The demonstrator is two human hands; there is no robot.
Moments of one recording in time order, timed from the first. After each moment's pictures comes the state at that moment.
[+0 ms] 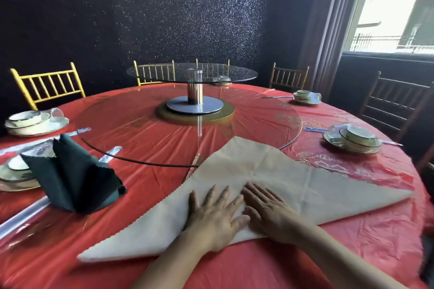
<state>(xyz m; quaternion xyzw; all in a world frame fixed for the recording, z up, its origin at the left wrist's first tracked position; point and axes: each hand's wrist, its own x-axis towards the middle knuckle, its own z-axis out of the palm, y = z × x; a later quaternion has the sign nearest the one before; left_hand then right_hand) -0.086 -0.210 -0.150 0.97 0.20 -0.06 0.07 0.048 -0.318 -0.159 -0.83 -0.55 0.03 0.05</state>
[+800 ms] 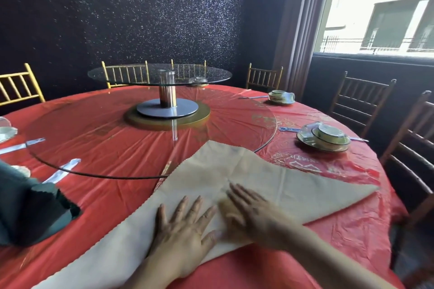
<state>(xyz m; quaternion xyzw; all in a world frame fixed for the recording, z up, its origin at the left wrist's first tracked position) -0.084 -0.208 -0.158 0.97 0.21 -0.04 0.06 0.067 -0.336 -0.138 -0.82 -0.56 -0.05 0.09</state>
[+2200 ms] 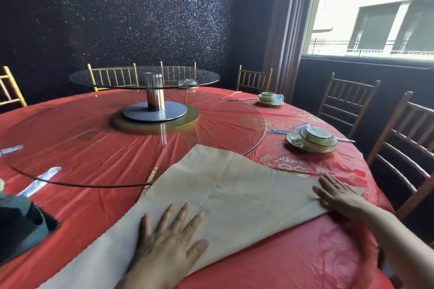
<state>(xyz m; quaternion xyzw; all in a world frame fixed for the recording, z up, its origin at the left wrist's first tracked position) -0.078 -0.206 -0.164 0.97 0.22 0.03 0.07 0.216 -0.466 -0.134 -0.96 -0.27 0.10 0.00</state>
